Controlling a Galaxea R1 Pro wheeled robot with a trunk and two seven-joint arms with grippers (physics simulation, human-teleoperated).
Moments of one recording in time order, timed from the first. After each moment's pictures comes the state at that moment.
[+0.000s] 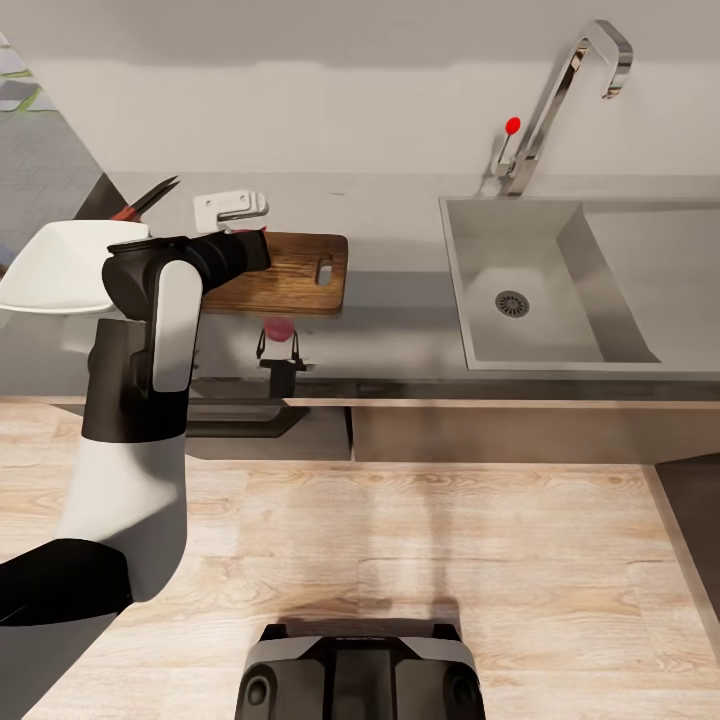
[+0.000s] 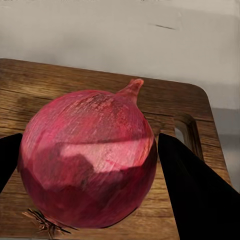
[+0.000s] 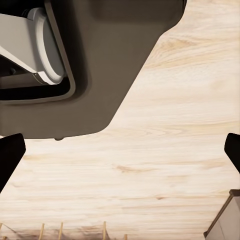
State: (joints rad) left arm -1.23 -0.08 -0.11 -1.55 0.34 1.01 0.30; right arm -0.08 0.04 0.15 -0.10 -0.23 -0.24 0.02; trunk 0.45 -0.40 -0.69
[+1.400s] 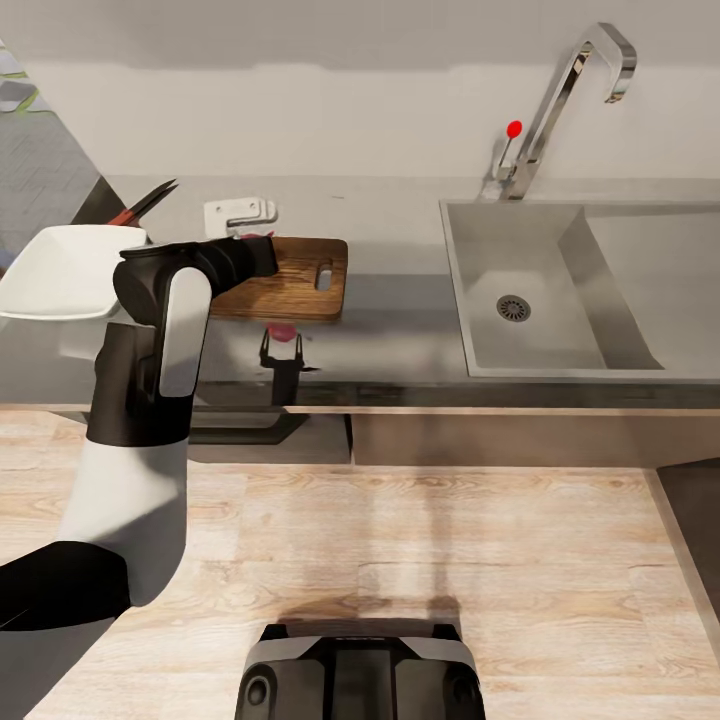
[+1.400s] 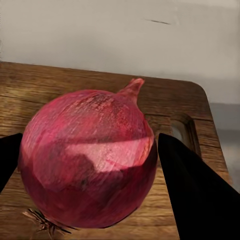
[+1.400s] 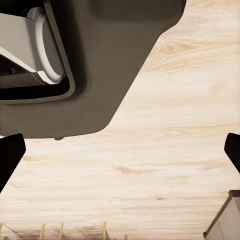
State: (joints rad) left arm -1.22 -0.07 -0.14 -1.55 0.33 1.01 0.30; right arm -0.08 0.04 0.15 -0.10 -0.23 -0.24 0.02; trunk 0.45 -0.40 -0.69
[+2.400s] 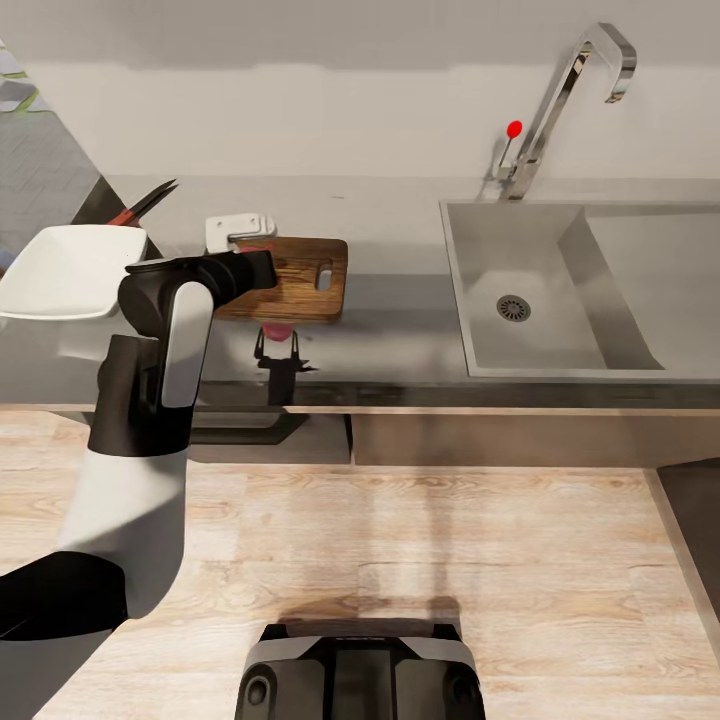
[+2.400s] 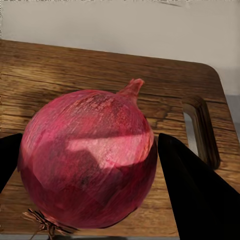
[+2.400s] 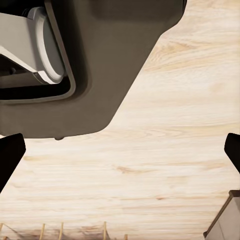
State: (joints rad) left arm -1.18 -0.07 -0.14 -1.55 0.33 1.01 0.30; right arm -0.08 0.04 0.15 -0.10 -0.23 -0.24 0.02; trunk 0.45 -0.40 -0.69
